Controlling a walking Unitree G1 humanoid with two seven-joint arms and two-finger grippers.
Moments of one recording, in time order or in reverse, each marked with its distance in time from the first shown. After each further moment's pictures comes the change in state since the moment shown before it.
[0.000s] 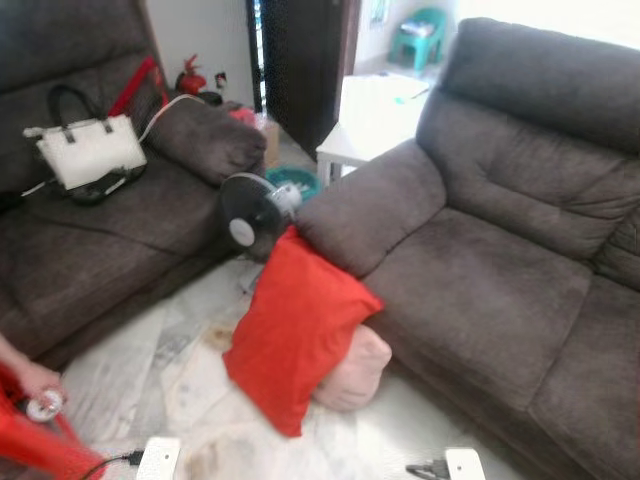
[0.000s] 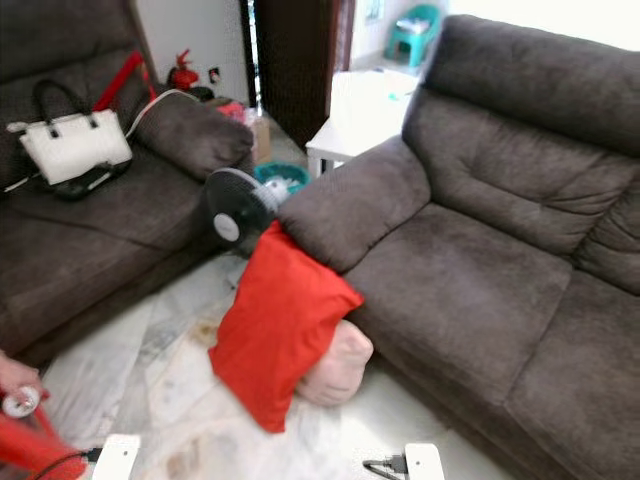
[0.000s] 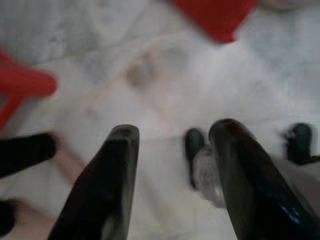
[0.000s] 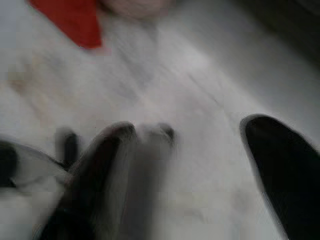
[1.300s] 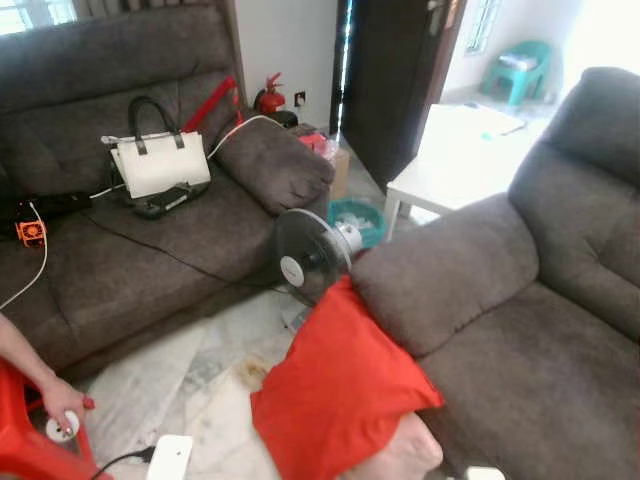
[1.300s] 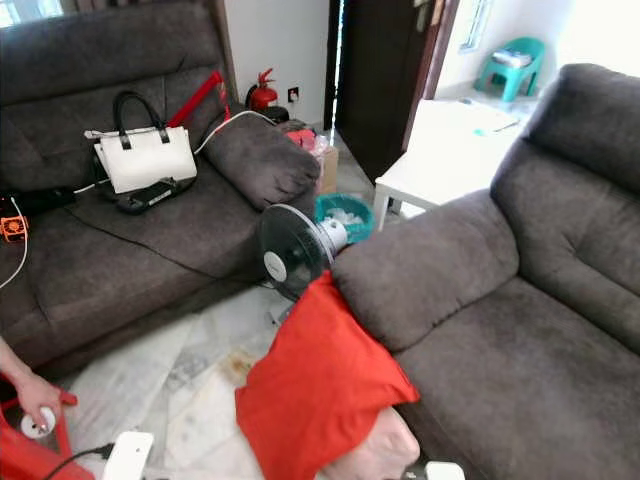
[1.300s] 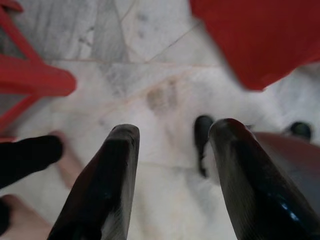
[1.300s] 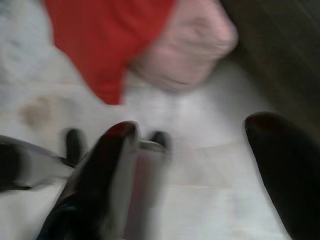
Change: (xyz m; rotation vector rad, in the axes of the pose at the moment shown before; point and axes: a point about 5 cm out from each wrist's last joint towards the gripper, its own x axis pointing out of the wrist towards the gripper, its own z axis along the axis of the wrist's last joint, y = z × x) left arm -0.005 0.020 -0.015 0.006 0.047 0.045; right arm 0.006 0.019 0.016 0.028 -0.044 0.033
